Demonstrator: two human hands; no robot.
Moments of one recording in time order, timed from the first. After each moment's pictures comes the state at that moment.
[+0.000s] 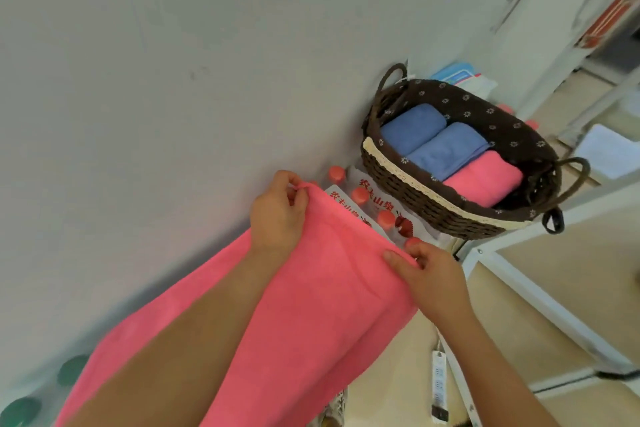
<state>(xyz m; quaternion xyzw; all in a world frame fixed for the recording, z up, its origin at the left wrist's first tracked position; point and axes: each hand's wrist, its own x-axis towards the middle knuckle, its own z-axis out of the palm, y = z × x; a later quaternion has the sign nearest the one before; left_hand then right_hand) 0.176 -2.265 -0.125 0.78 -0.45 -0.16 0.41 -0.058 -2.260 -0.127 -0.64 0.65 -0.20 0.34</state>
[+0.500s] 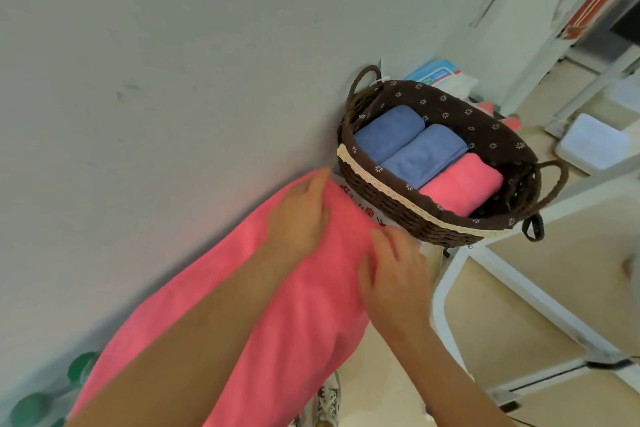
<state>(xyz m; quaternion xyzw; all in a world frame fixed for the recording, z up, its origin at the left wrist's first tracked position) 0.139 -2.312 -0.140 0.71 -0.67 -0.16 0.18 -0.036 -2.266 -0.149 -0.77 0.60 -0.21 0.06</state>
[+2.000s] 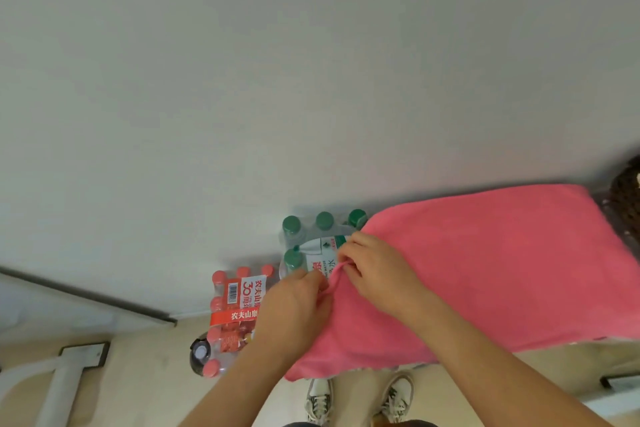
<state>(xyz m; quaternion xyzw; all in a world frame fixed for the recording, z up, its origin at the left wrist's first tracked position) 0.236 -1.908 -0.125 0.91 -0.36 -0.10 0.16 0.182 -2.070 -0.130 -0.96 0.04 -0.07 0.26</state>
